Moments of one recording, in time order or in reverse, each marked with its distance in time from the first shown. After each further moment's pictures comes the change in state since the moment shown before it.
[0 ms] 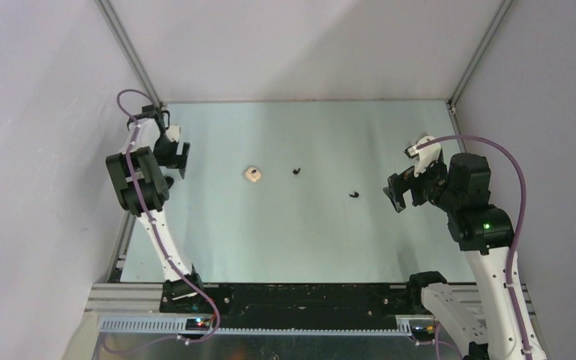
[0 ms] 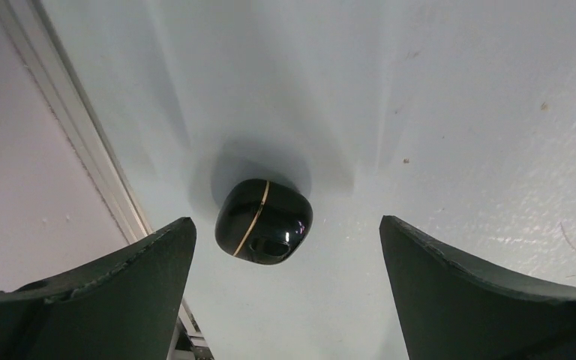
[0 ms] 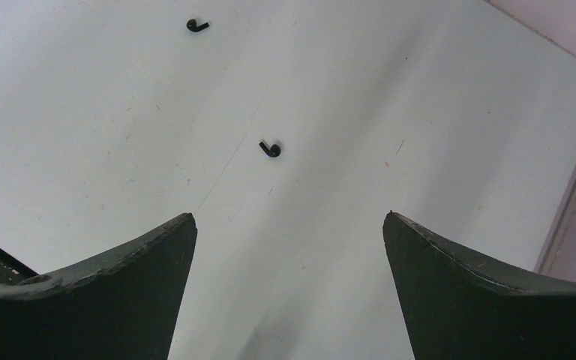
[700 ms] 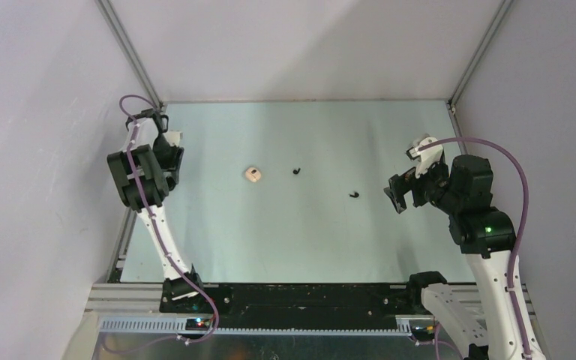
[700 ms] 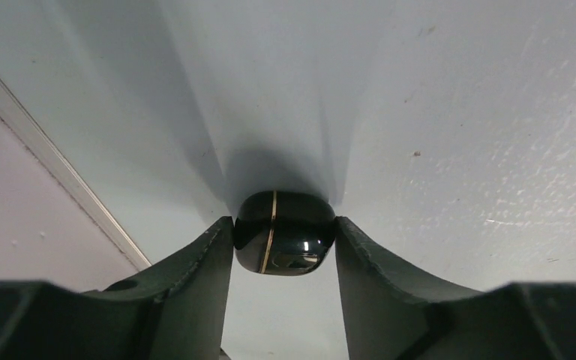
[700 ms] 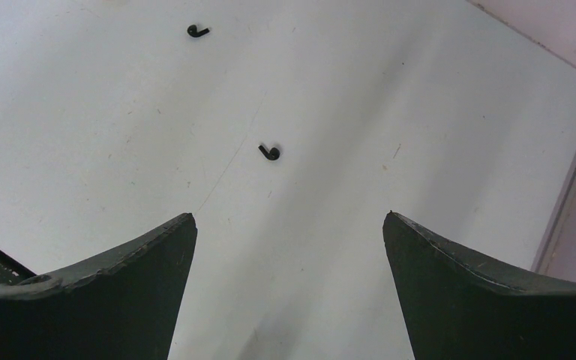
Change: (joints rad) left arm 0.026 0.101 0.089 -0.127 0.043 0.060; right arm 0.002 -0.019 0.000 0.001 0.003 0.002
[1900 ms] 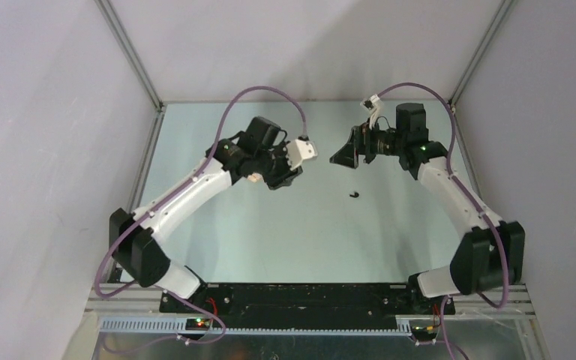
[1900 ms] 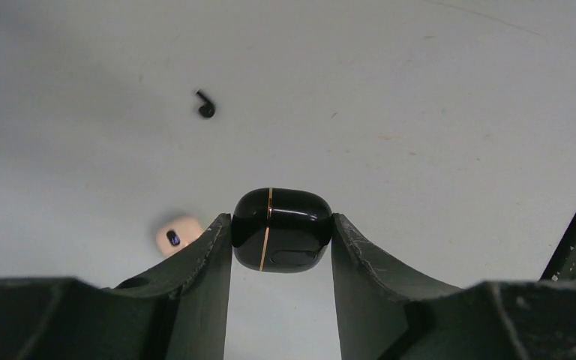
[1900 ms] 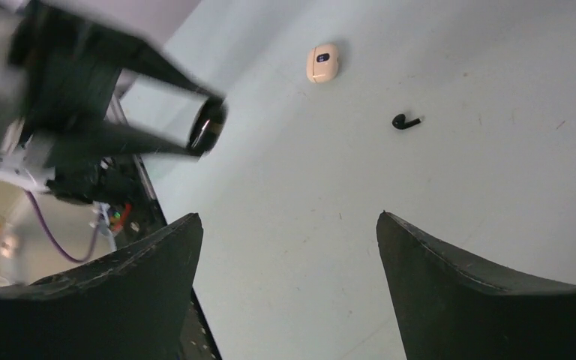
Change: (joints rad) left arm -0.939 -0.760 -0.466 0.350 0.305 0.180; right arm 0.103 0.636 0.100 0.486 -0.516 0.395
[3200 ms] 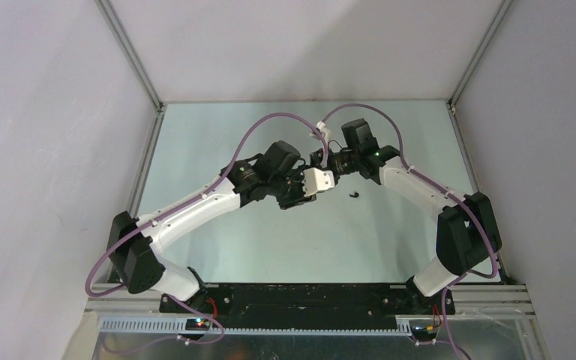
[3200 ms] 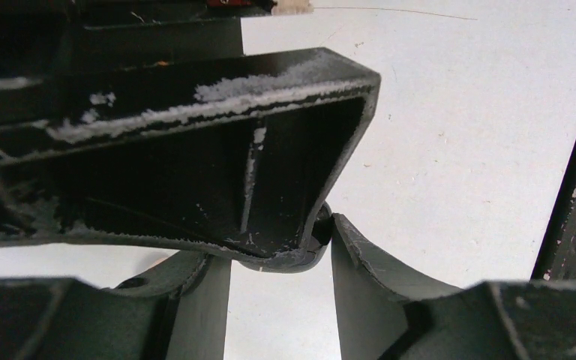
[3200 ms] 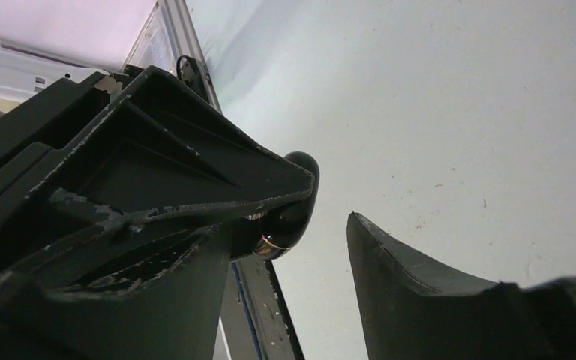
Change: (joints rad) left arm -0.231 -0.079 -0.161 0.117 -0.087 0.044; right arm 0.266 0.210 0.020 -0.034 -0.040 0.106
